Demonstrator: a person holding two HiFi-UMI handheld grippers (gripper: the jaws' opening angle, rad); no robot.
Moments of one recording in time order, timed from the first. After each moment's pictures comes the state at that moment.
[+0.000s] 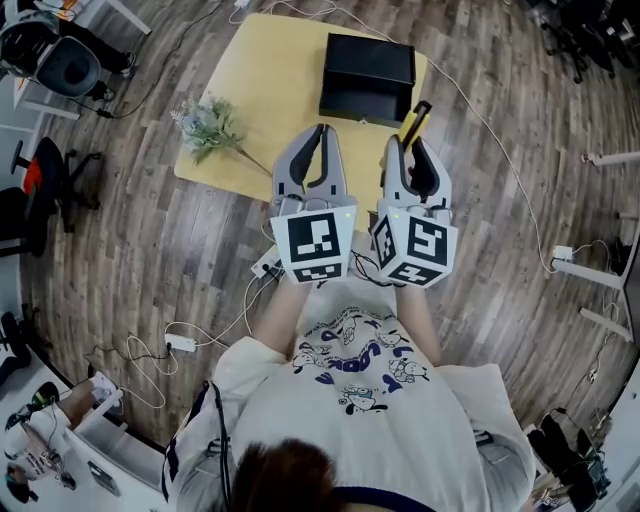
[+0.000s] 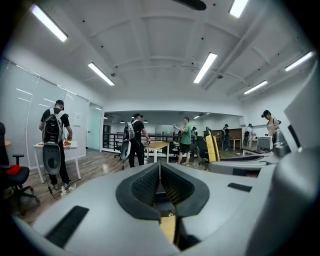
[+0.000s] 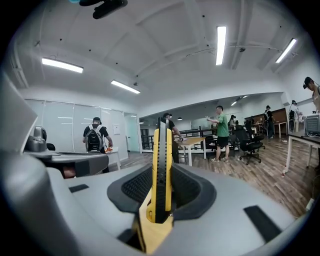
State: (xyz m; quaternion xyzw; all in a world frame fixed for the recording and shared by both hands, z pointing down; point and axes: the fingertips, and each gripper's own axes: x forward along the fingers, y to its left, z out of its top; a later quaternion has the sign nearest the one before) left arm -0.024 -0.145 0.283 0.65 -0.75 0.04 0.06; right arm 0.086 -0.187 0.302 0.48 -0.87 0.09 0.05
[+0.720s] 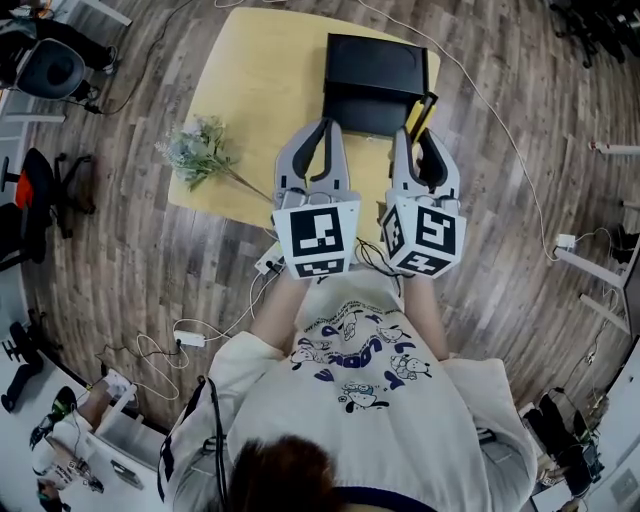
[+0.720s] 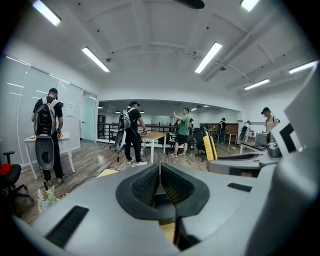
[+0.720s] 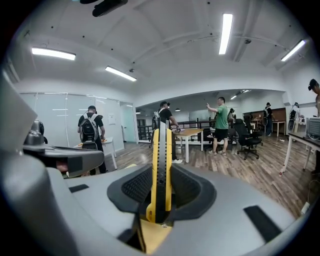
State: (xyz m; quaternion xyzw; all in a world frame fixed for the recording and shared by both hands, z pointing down) left arm -0.071 -0.242 0.324 0.67 -0.73 0.07 0.10; right arm 0.045 -0.286 0.345 0.49 -0.86 0.10 0.10
